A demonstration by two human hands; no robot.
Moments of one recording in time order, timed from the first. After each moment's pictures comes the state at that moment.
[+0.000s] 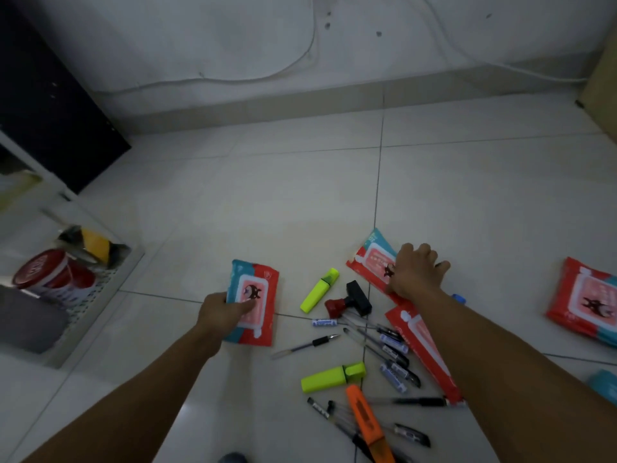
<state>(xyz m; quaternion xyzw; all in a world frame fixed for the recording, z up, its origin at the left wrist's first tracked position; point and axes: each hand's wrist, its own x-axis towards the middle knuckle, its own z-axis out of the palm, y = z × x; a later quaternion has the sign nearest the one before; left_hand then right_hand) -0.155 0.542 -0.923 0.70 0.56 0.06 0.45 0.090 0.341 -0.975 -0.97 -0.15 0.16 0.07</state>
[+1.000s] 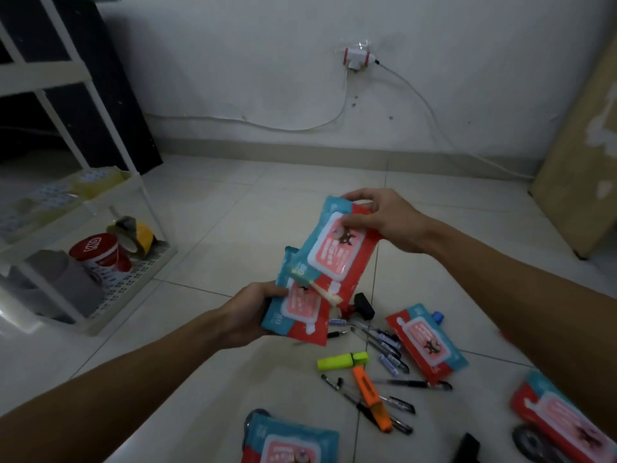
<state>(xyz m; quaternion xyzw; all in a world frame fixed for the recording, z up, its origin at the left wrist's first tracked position) -0.240 0.479 -0.807 0.56 0.34 -0.02 0.76 -0.021 0.335 -0.725 -0.69 -0.40 0.32 0.52</state>
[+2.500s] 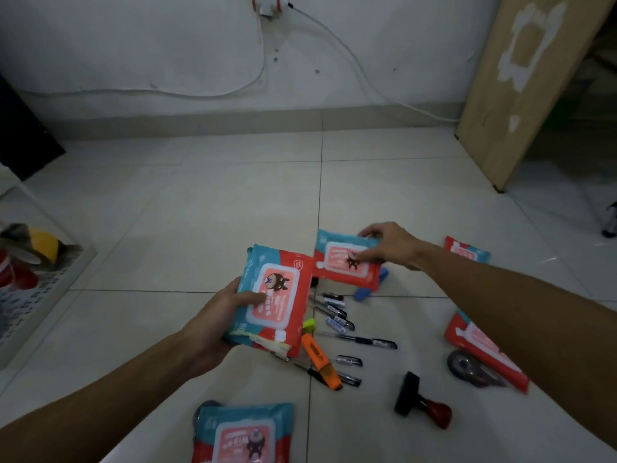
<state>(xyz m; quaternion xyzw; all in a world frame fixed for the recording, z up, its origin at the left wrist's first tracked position) -0.216 0.410 -0.831 0.60 0.32 -0.01 0.73 0.060 0.224 -0.875 -0.83 -0.21 0.30 0.43</state>
